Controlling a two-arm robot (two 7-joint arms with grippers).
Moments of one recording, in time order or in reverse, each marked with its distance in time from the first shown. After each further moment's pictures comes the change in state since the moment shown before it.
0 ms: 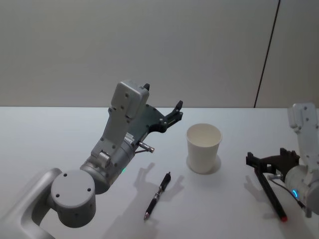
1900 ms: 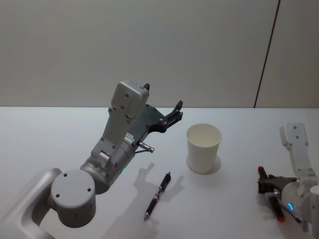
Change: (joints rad) left arm 0.000 0.000 0.000 0.000 0.000 0.000 0.000; right arm 0.033 -0.041 0.017 0.153 -0.024 0.080 0.004
